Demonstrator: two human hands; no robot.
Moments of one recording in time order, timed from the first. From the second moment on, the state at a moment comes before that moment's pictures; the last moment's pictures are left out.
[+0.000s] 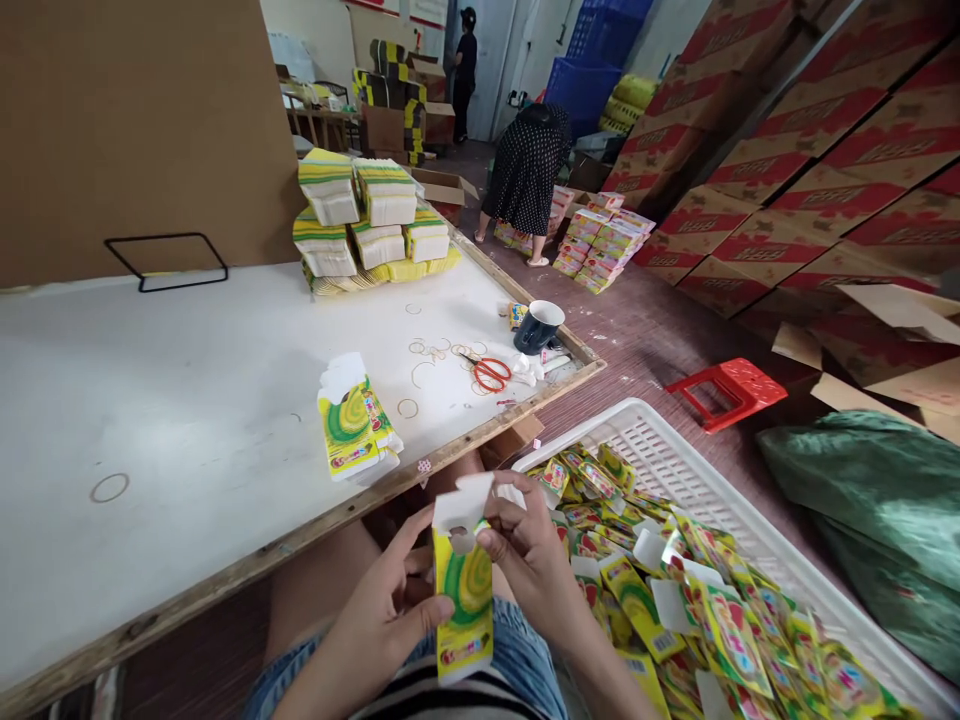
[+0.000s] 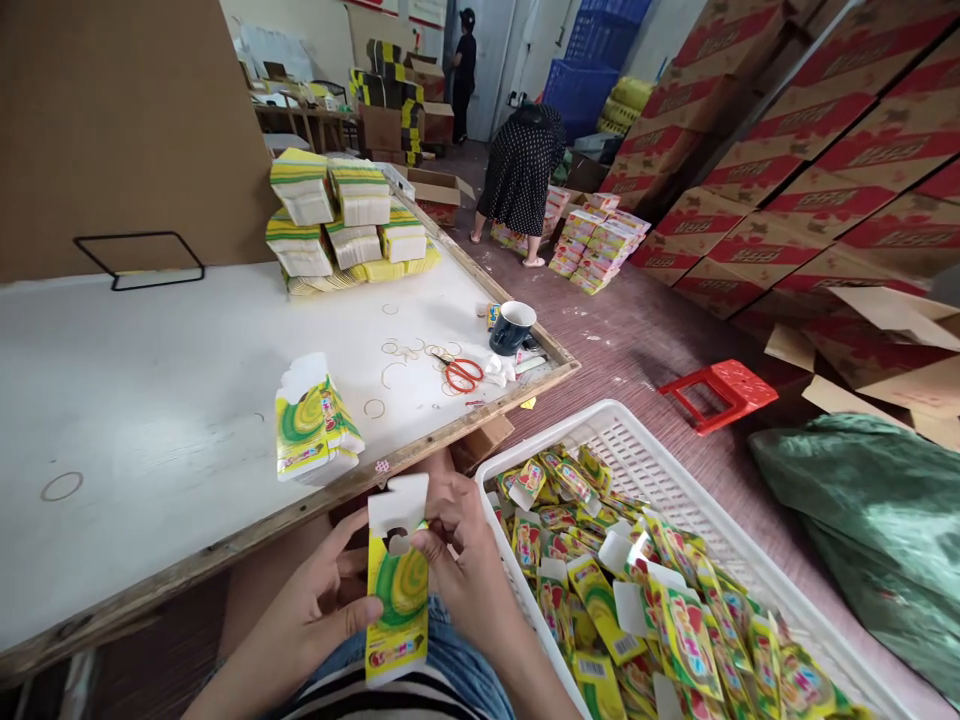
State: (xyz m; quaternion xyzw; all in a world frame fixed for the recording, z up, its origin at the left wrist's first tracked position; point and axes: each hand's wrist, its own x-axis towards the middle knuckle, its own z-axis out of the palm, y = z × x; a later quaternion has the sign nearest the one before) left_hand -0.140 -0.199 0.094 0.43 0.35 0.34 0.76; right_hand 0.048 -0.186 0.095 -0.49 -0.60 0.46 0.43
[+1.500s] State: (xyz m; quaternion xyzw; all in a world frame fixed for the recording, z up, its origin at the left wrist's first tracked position) left_hand -0.190 -0.159 0.107 0.72 0.53 0.43 0.09; right_hand 0.029 -0.174 0.109 -0.57 -0.50 0.48 0.44
